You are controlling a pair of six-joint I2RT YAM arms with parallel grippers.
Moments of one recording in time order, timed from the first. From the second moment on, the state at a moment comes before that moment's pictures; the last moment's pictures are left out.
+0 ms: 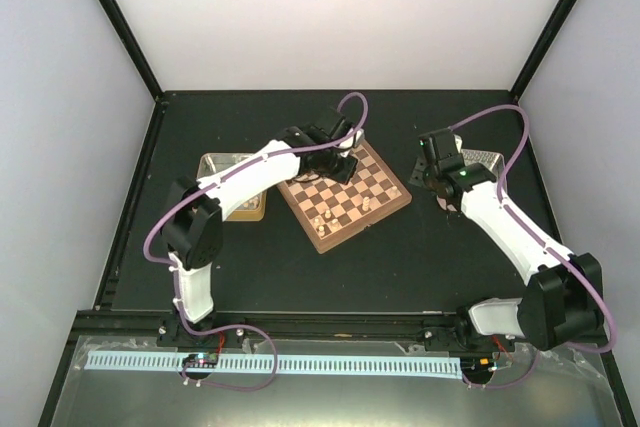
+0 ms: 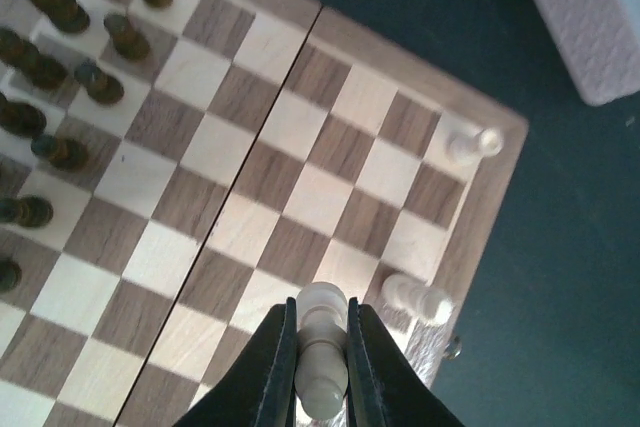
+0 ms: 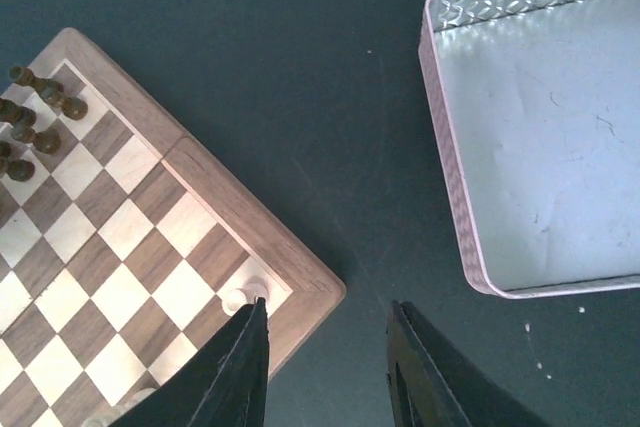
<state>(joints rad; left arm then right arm) -0.72 1.88 1.62 -0.68 0.10 -0.25 0.37 1.32 1.03 -0.62 0.25 0.60</state>
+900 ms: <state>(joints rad) -0.82 2.00 1.56 -0.77 0.14 -0.12 0.36 1.32 0.99 -0.61 0.25 0.60</state>
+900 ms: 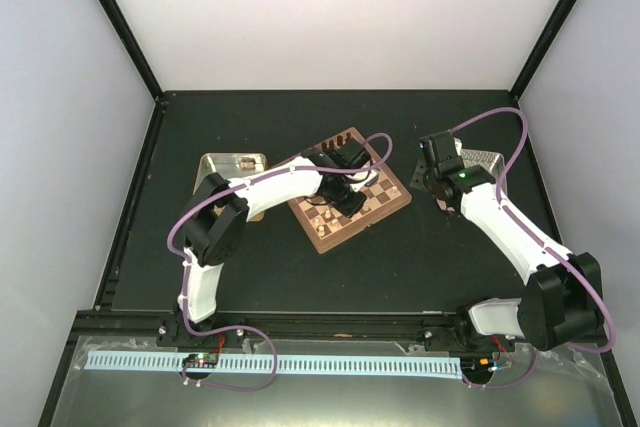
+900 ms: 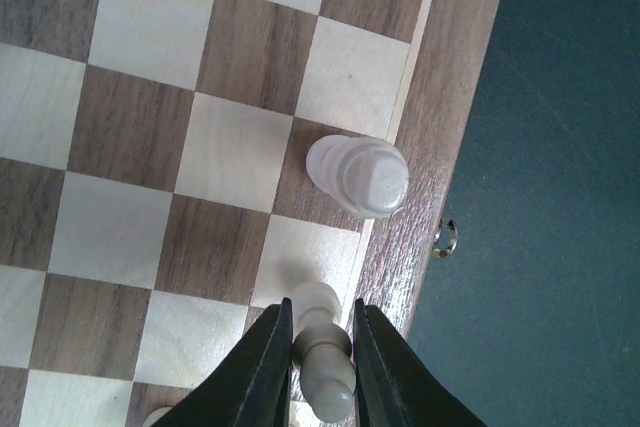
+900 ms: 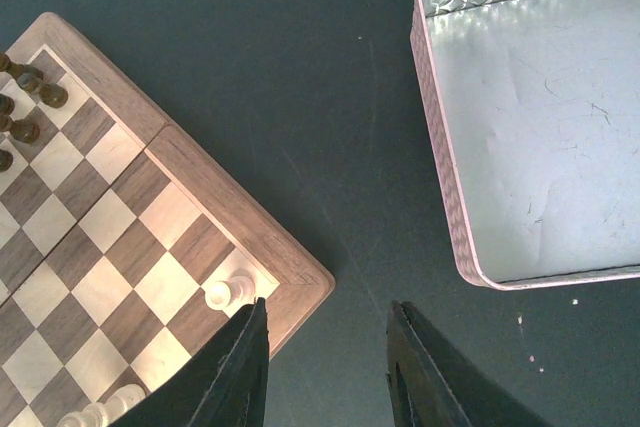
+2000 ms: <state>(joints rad) -0.68 1.72 1.36 -0.57 0.17 -0.16 0.38 1.33 1.00 -0.56 0.04 0.46</state>
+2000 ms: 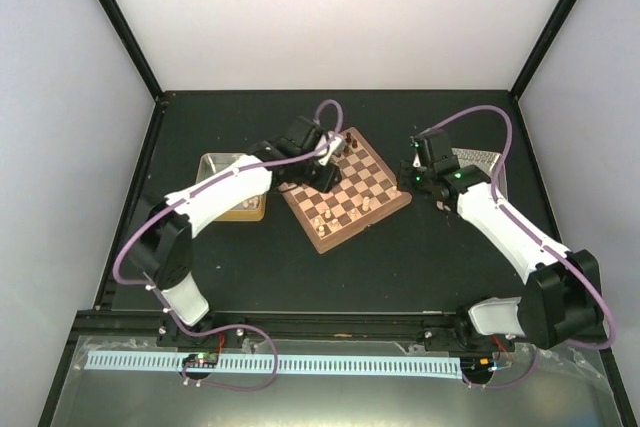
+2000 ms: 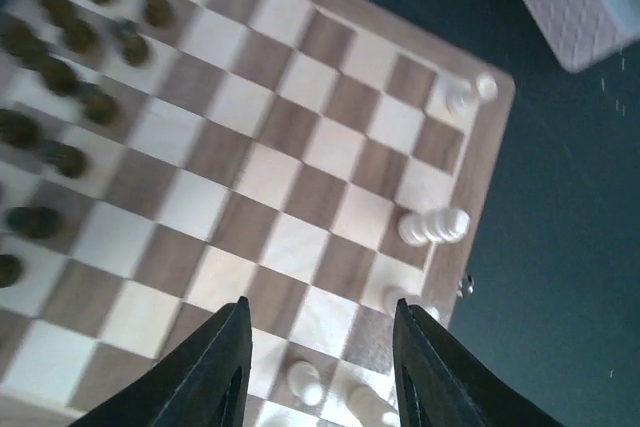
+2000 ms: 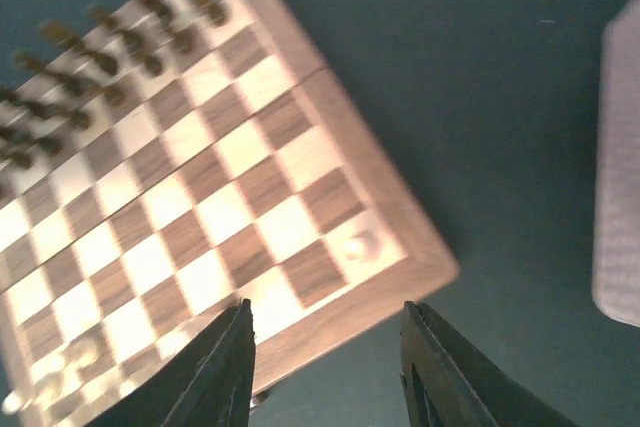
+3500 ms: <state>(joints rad) -0.30 1.48 1.05 -0.45 0.04 -0.53 0.73 1.72 1.20 -0.69 0.03 0.21</state>
